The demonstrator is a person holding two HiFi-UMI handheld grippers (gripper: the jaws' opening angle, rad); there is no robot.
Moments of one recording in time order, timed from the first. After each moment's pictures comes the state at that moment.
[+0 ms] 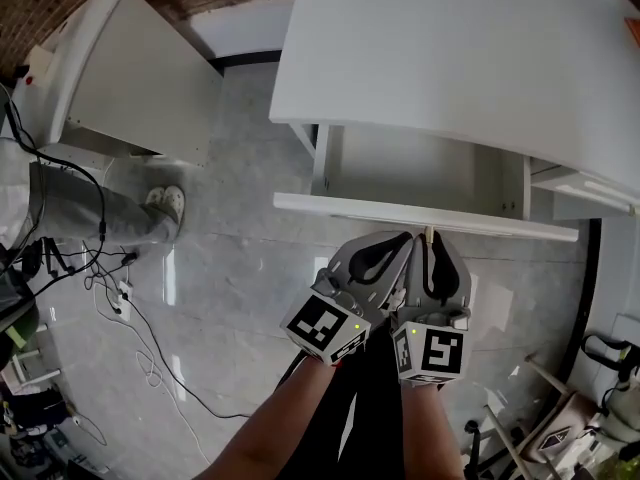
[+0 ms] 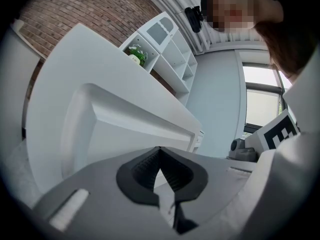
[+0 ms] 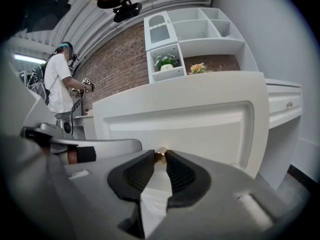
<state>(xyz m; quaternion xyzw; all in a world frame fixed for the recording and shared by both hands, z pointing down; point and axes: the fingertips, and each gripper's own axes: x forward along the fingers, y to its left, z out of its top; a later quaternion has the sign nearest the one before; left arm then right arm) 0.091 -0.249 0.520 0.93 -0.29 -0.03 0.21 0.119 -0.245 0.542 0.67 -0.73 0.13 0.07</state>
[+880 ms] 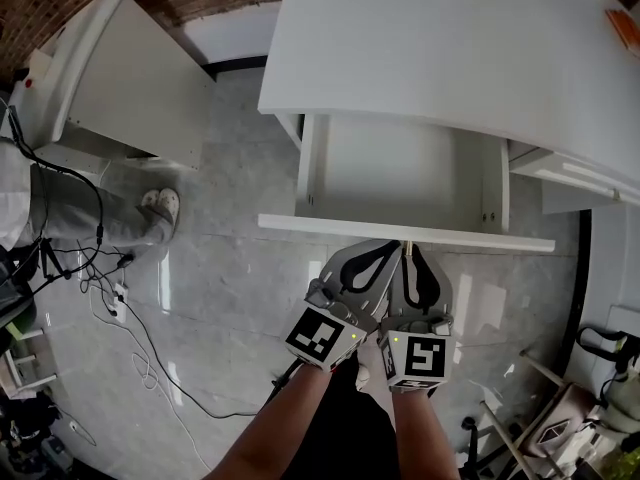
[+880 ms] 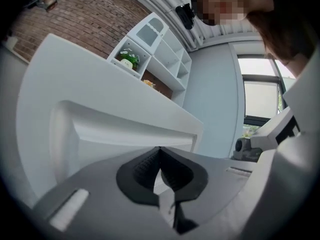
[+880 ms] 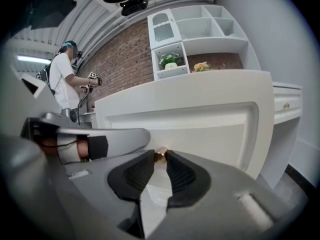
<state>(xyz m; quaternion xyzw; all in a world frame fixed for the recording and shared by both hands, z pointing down) 0.096 -0.212 0.514 0.93 -0.30 0.00 0.18 0.113 -0.201 0.547 0.65 -0.74 0.15 0.09</state>
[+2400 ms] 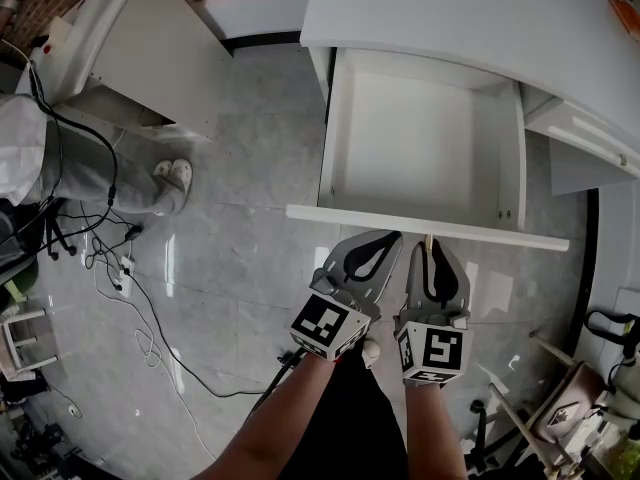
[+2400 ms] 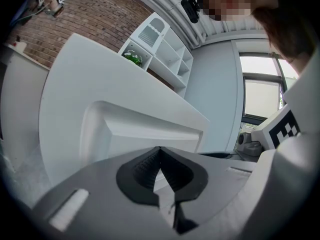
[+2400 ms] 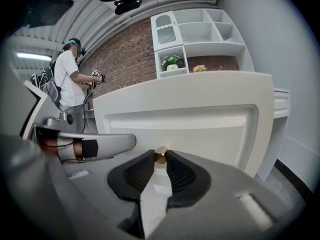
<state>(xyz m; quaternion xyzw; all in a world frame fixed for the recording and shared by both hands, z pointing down) 0.051 -0.129 0.525 0.93 -0.32 0.01 0.20 0.094 -0.112 0.546 0.65 -0.73 0.15 0.11</state>
